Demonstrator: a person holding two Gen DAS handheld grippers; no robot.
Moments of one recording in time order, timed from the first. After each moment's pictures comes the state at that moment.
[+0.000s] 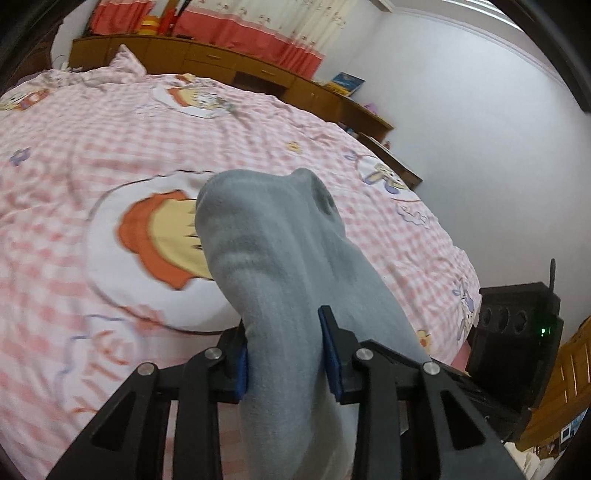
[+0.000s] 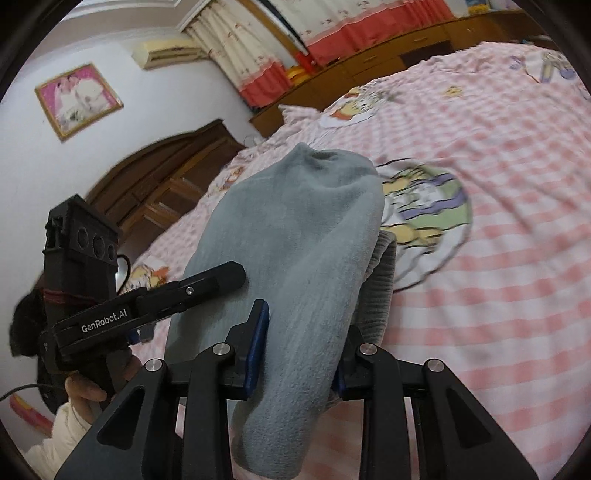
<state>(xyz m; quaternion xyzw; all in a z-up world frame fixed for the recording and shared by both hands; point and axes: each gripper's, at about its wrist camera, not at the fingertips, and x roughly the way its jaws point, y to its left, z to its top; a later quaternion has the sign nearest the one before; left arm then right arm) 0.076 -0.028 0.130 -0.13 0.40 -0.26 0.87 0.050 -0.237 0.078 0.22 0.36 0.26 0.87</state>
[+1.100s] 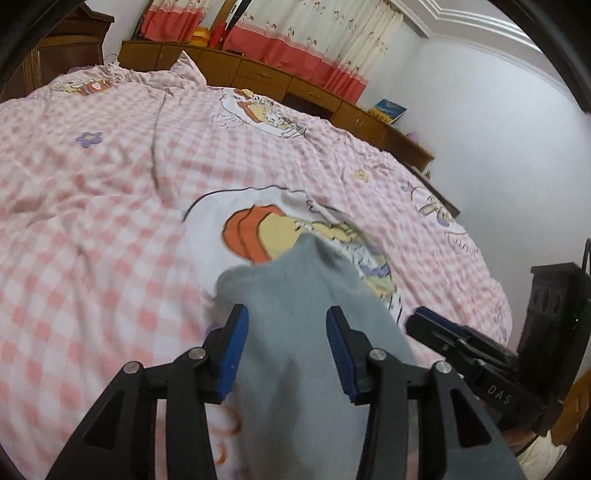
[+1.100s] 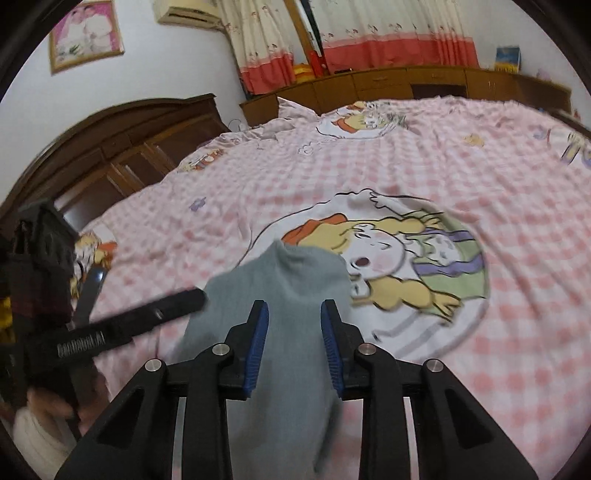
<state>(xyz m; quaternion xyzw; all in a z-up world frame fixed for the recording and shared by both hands) 0.100 0.056 0.097 -0.16 0.38 -0.19 0.89 0.113 -0.183 0.078 0.10 0.35 0.20 0.91</state>
